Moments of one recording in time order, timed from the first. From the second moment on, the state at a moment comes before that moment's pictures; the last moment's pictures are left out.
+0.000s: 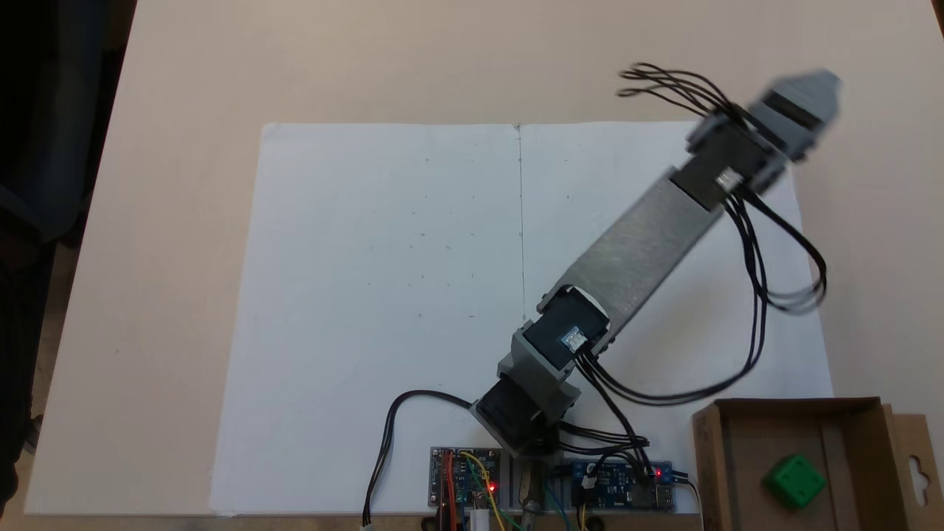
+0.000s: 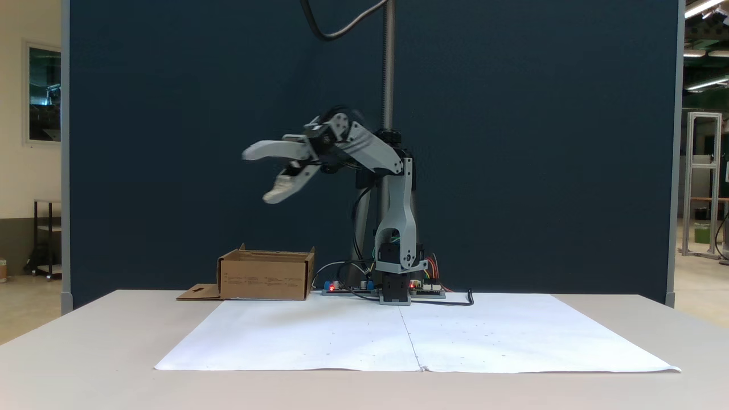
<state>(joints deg) 43.5 89.2 64.4 35.3 -7.6</state>
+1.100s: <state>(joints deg) -2.4 121.4 143.7 -8.3 -7.6</state>
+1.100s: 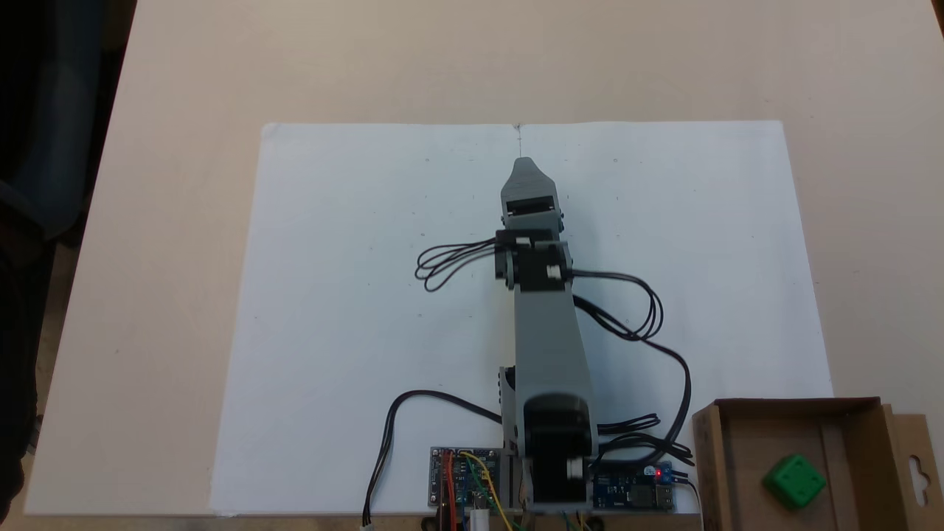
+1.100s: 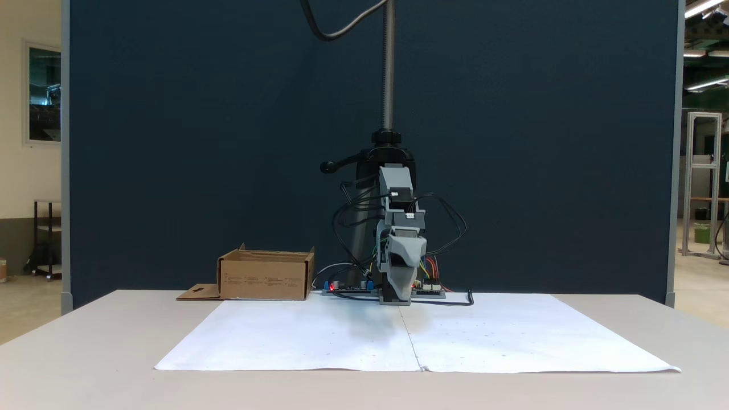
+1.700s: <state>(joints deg) -0.3 129.2 174.2 -41.5 -6.3</state>
